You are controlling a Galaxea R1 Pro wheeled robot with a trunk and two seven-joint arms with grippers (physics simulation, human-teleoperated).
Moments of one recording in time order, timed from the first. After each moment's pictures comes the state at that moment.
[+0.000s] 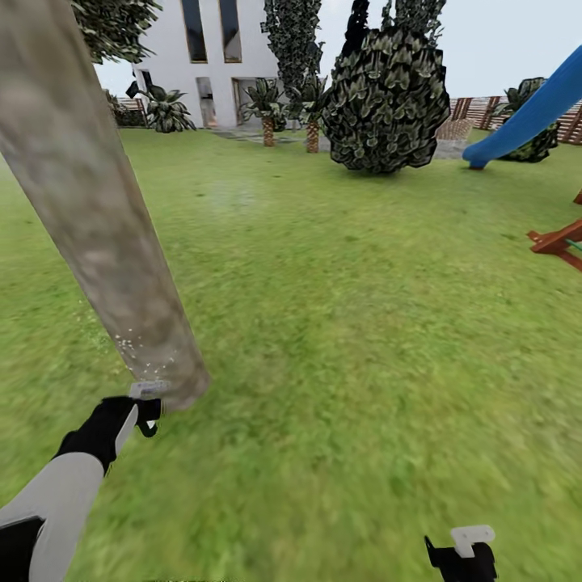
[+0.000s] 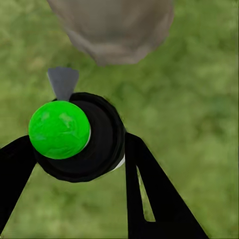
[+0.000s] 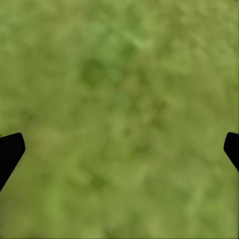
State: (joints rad) left arm -0.83 0.17 0.24 -0.53 -0.13 0.51 -0.01; right arm -0.42 -0.16 -0.49 -0.14 0.54 -0.43 0.02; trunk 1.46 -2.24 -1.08
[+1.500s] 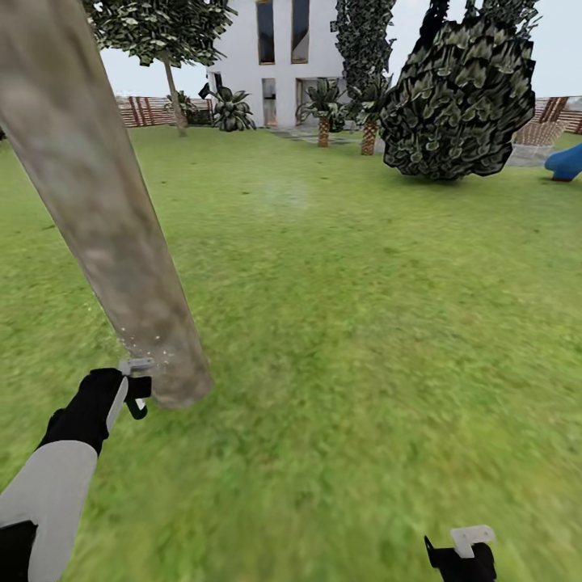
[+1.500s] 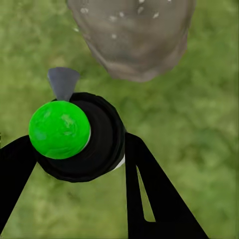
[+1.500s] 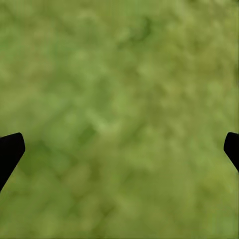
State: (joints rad) left arm -0.85 0.18 0.24 -0.77 -0.14 0.76 -0.01; right arm -0.42 -0.16 -0.49 -0.14 0.55 -0.43 0.02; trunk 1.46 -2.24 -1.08
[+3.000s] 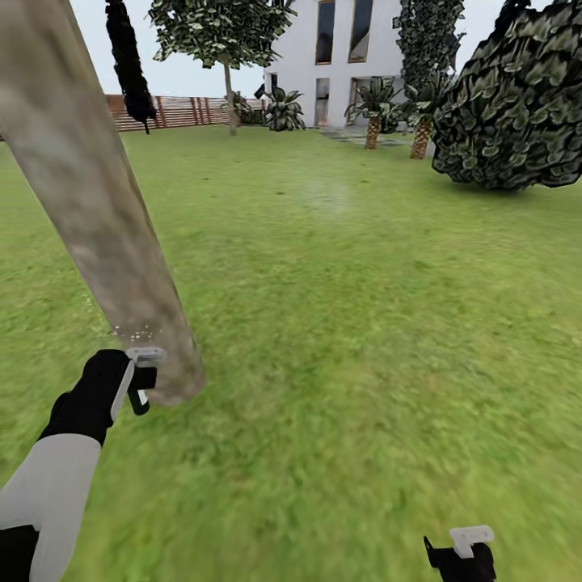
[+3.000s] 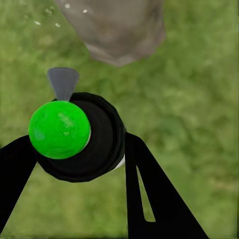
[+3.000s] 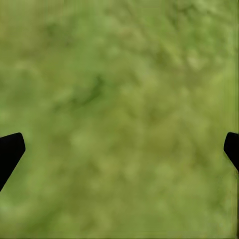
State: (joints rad) left arm -0.85 0.17 0.15 -0.92 -0.13 0.98 -0.02; right arm -0.42 -0.16 -0.49 -0.14 0.55 -0.43 0.02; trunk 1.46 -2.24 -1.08
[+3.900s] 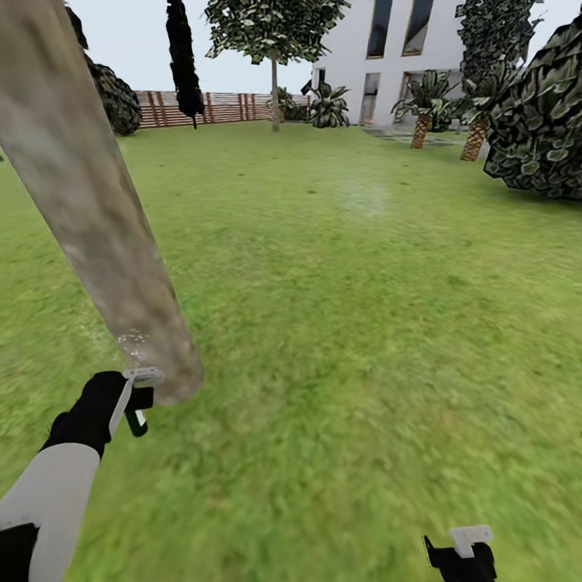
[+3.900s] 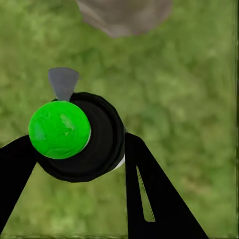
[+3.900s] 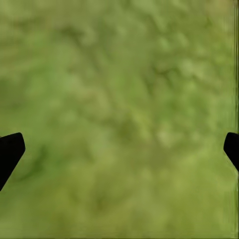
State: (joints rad) left arm -0.84 0.17 0.23 -0.76 -0.13 0.86 0.00; right arm -0.42 -0.16 -0.49 -0.14 0.55 -0.43 0.02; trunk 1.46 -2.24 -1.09
